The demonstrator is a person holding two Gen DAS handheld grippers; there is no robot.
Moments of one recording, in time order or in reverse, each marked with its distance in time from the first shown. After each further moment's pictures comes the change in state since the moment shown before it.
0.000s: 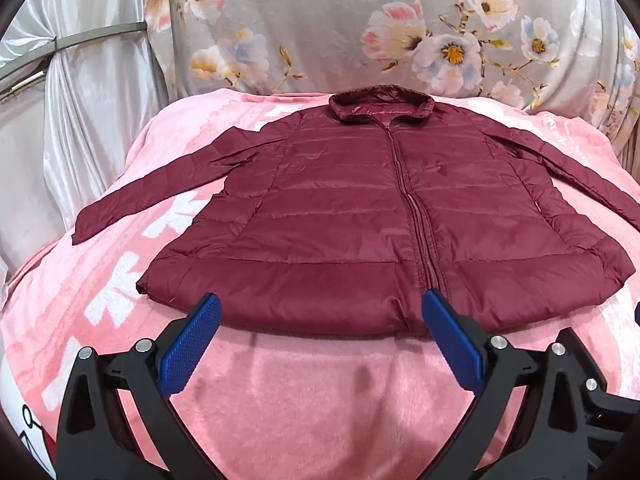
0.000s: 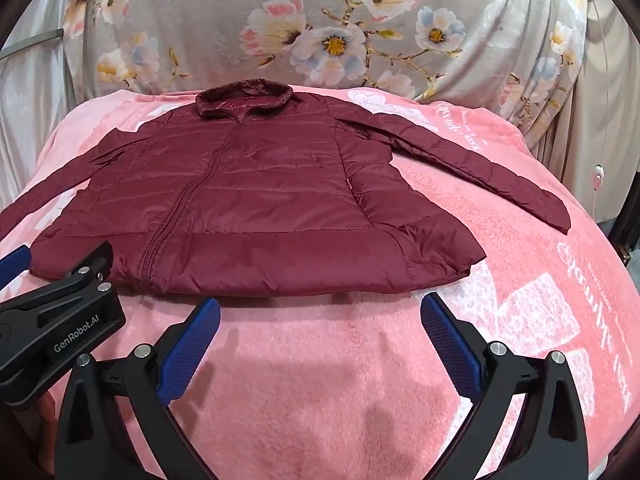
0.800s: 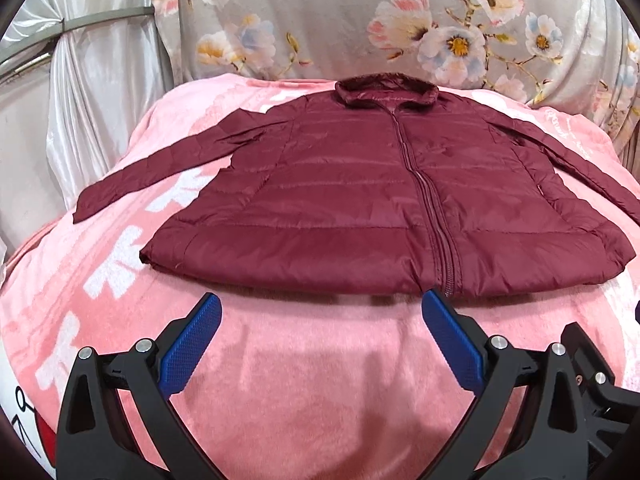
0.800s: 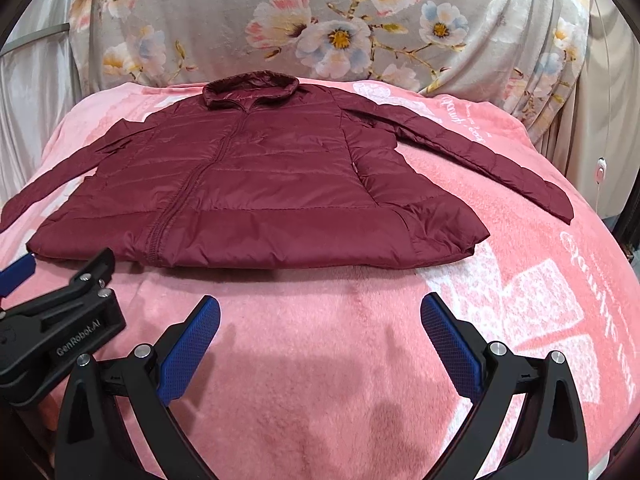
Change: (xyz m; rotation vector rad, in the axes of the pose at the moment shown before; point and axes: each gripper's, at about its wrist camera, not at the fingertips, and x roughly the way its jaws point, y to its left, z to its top) left arm -0.005 0.011 -0.021 -0.020 0.044 -0.012; right arm 0.004 -0.005 -0.018 -0.002 0.013 0.019
